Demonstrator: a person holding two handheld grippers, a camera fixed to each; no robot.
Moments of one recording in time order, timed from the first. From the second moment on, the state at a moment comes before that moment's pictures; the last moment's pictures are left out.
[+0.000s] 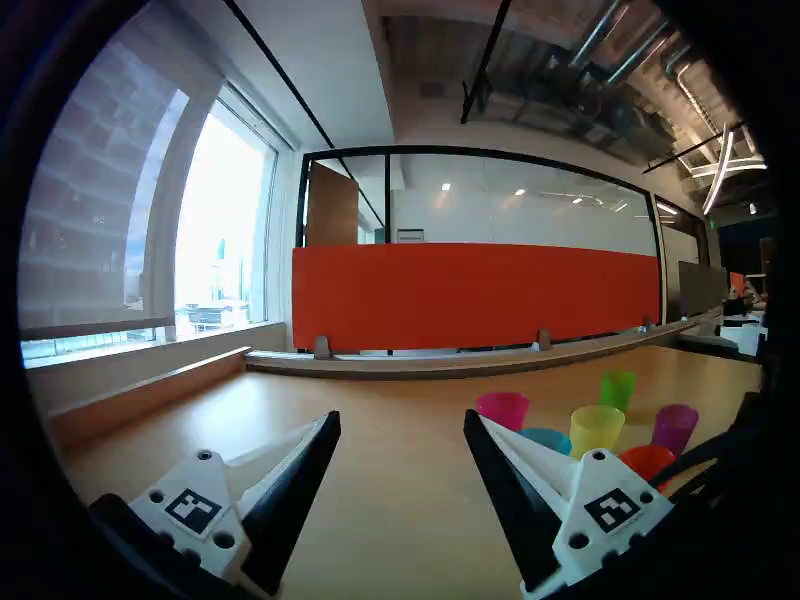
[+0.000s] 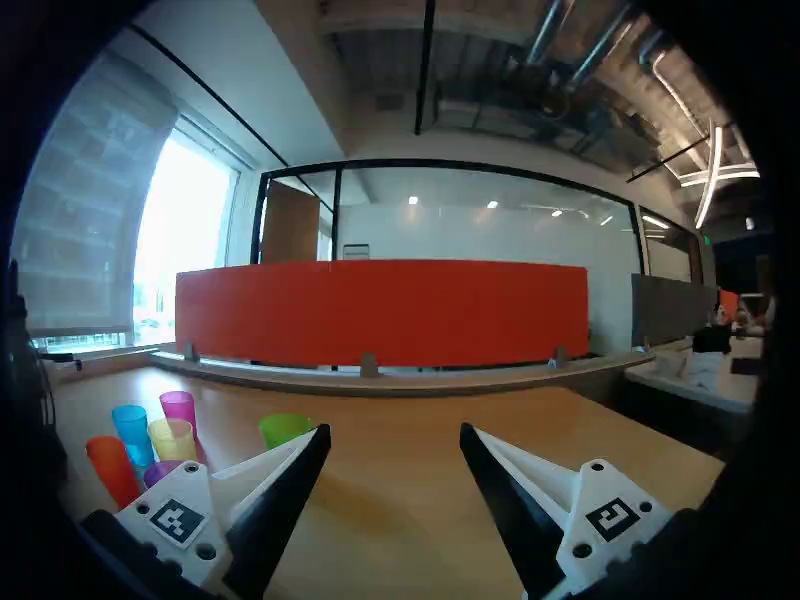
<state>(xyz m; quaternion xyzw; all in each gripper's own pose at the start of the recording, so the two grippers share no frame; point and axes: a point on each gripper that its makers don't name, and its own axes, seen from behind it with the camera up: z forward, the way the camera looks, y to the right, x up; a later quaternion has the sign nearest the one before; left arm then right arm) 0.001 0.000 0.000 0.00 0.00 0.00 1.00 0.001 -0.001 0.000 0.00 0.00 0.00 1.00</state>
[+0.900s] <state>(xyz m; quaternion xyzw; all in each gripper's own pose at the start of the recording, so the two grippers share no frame) 0.120 0.008 0.024 -0.05 0.00 0.01 1.00 0.130 -0.022 0.028 0.02 0.00 -0.04 1.00</state>
